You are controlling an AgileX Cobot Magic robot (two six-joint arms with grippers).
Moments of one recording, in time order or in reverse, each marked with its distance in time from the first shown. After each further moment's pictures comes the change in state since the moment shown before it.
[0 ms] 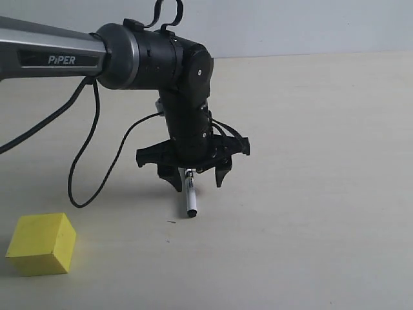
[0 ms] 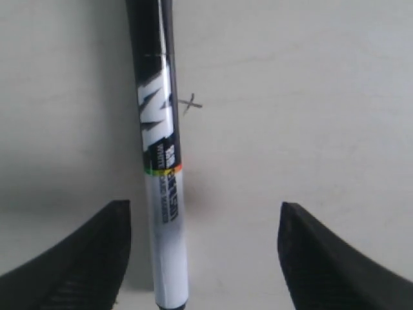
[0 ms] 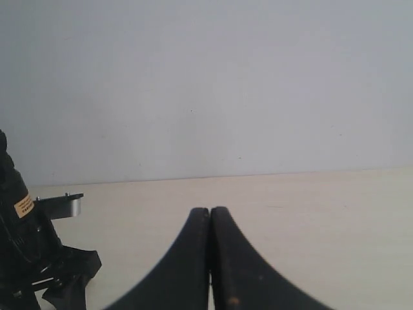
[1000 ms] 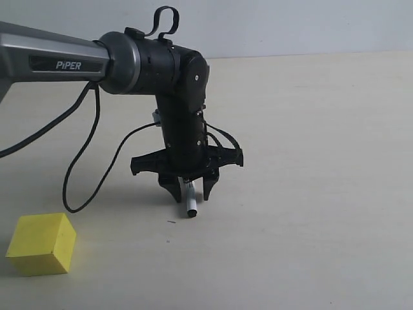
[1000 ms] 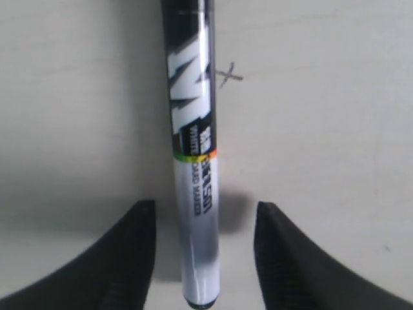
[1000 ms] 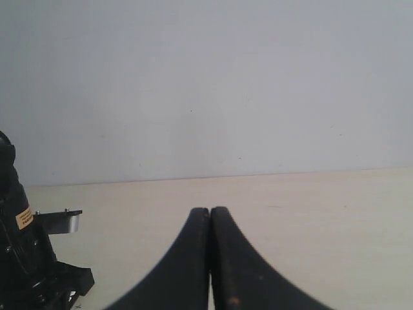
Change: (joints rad) left arm 0.017 0.032 0.001 -0.051 0.066 0.055; right arm 0.000 0.000 0.000 0.000 0.000 0.000
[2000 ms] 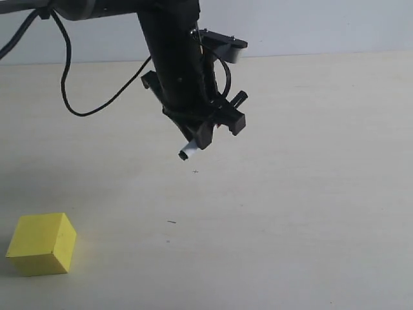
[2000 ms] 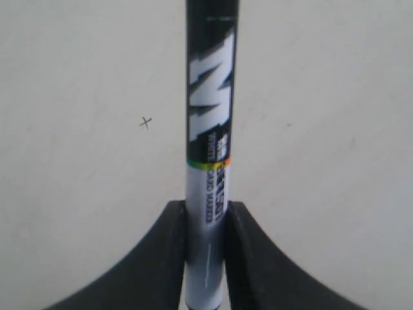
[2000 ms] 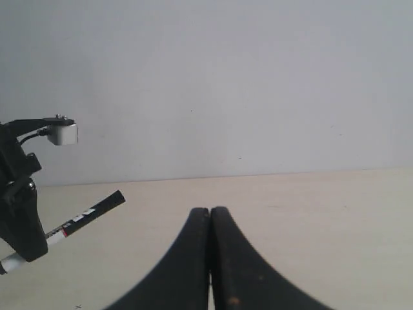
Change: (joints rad) left arm 0.004 -0.163 -0.156 0.021 0.158 0.770; right arm 0.000 0.000 0.000 0.000 0.000 0.000
